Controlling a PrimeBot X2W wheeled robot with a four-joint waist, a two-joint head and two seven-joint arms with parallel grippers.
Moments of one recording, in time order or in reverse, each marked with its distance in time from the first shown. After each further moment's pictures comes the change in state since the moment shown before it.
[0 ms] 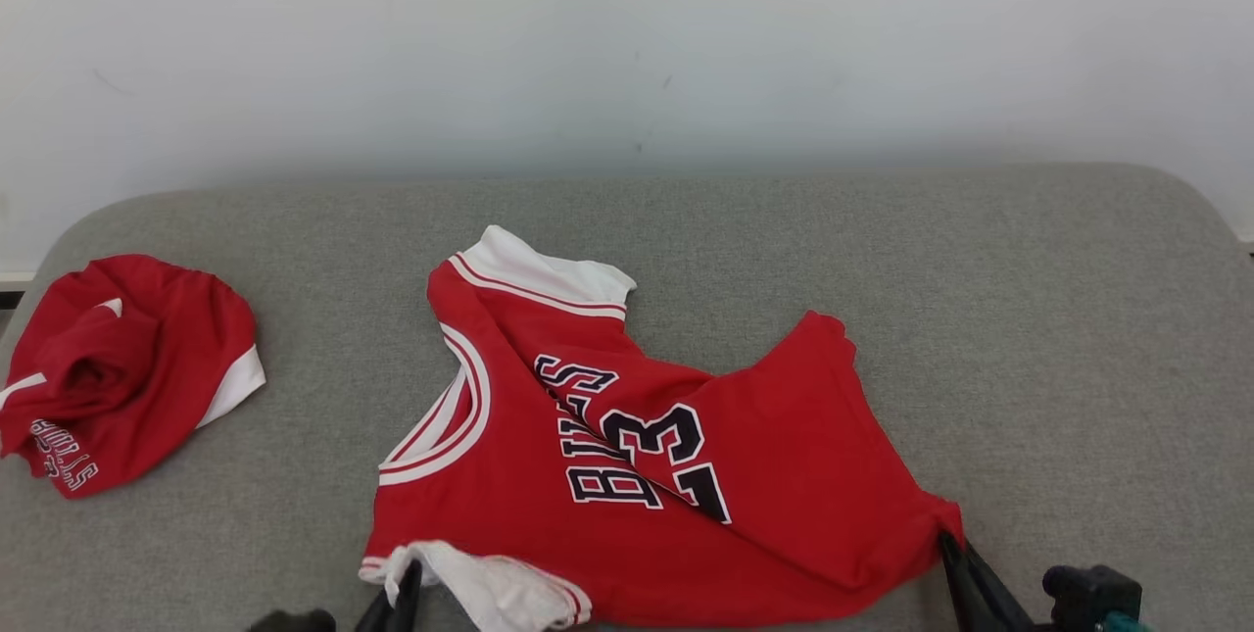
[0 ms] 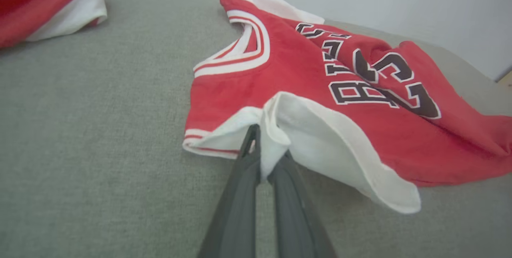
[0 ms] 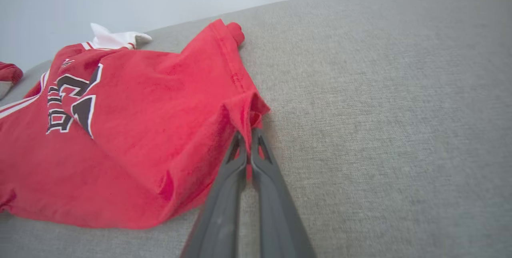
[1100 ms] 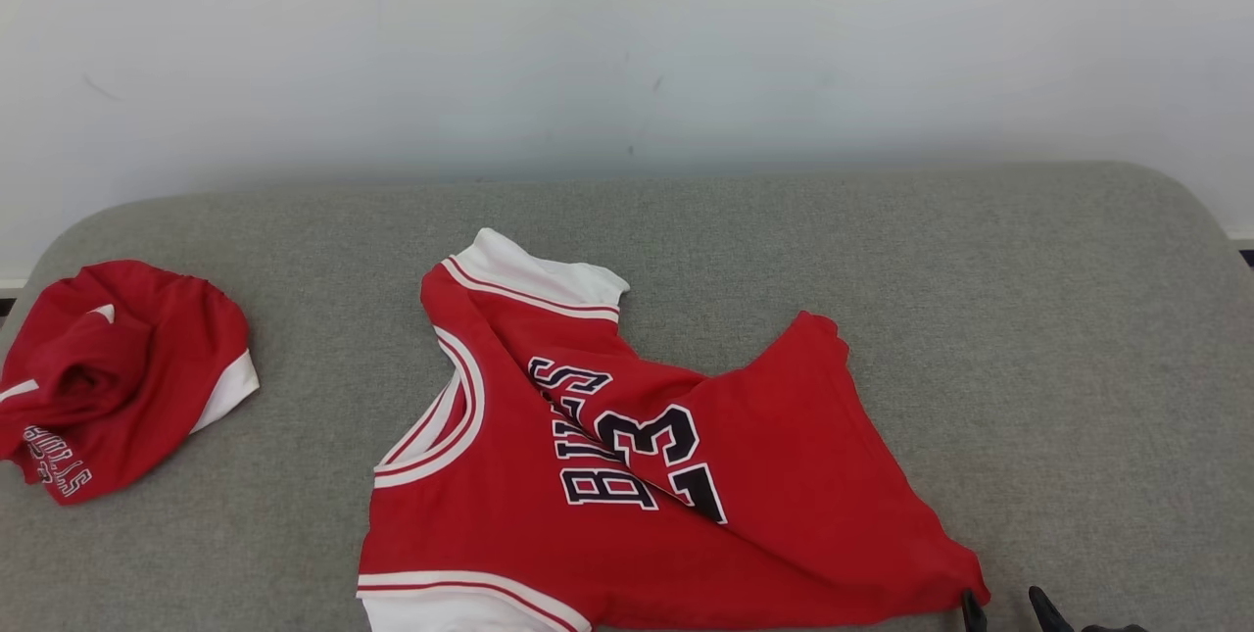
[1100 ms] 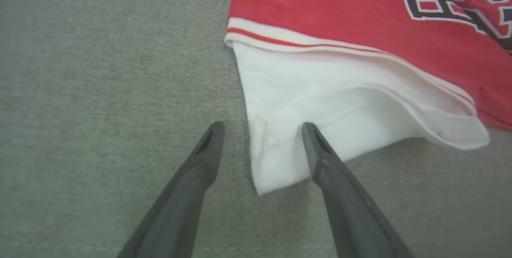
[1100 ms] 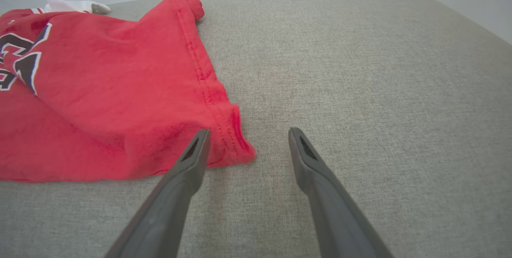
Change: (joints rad) left arm -0.003 -0.042 0.081 0.224 0.046 0.002 0.000; right arm 0.099 0.027 -0.151 -0.040 -0.199 0.000 0.000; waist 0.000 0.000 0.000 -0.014
